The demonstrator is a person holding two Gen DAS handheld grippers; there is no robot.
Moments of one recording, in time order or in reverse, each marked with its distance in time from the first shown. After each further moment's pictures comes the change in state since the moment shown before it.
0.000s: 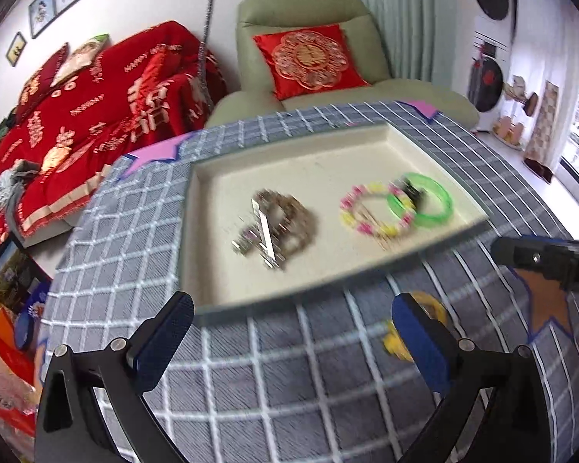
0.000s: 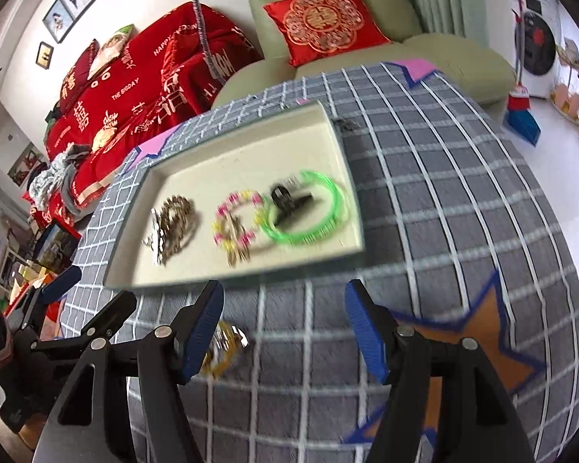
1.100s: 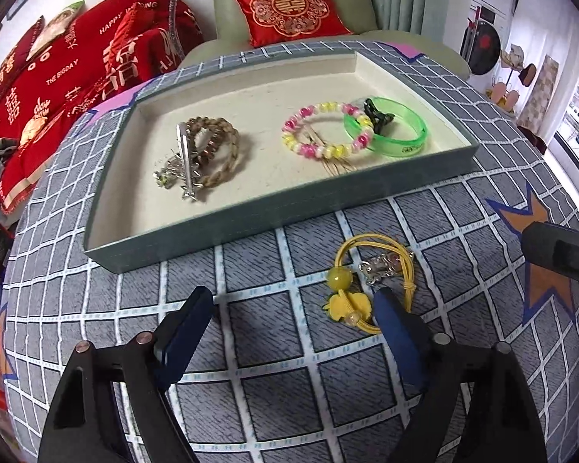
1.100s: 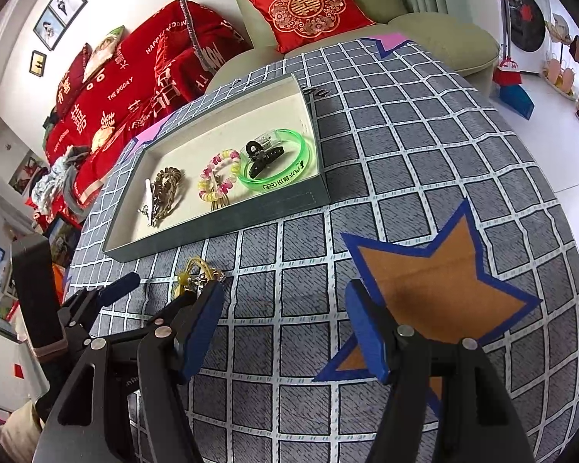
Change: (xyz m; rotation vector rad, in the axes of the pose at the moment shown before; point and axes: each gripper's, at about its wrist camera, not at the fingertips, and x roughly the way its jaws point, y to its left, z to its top) left arm 0.040 -0.042 -0.019 -0.008 0.180 -0.048; right arm -0.015 -0.021 -0.032 0.042 0.024 0.016
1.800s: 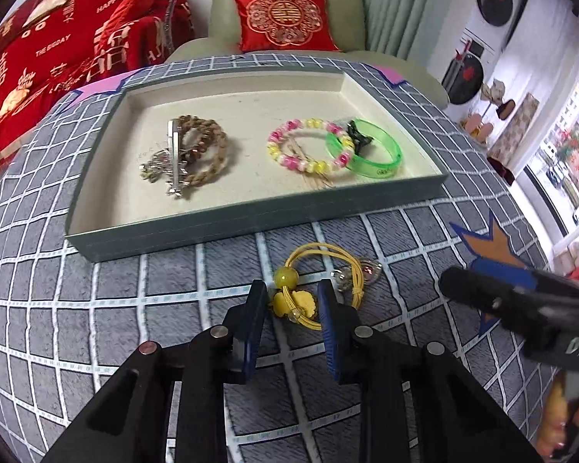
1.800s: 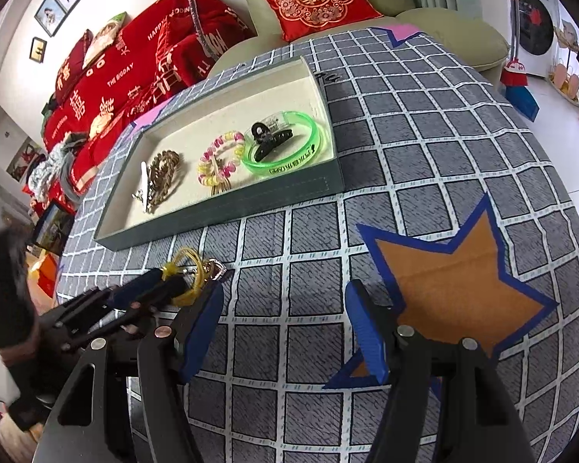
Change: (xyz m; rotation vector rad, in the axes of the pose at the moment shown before) left arm -0.011 0.020 -0.003 -0.097 -0.044 -0.164; right arm 0.023 0.011 -0.006 -0.045 0.048 -0.022
